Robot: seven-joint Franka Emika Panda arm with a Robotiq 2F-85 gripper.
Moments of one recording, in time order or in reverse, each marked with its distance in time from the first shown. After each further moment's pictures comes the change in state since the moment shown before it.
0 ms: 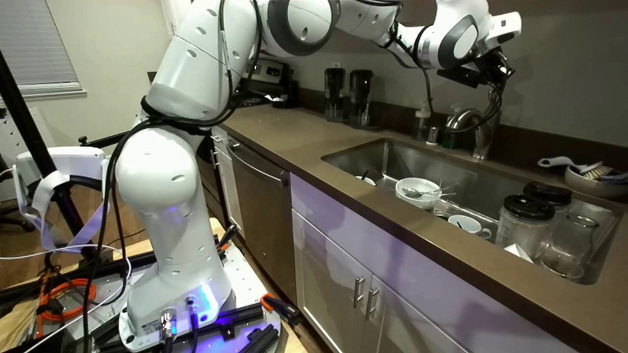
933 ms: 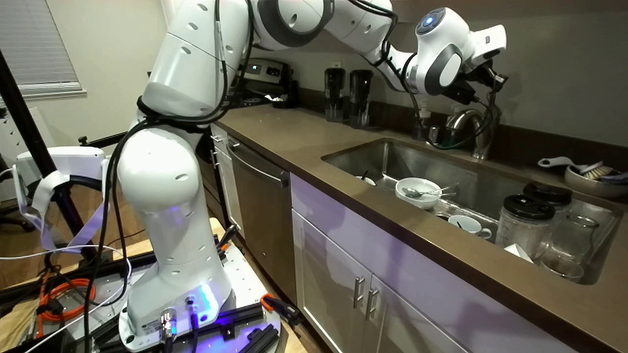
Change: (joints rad) arm 0.036 -0.051 -0.039 -0.238 0.005 0.395 0.012
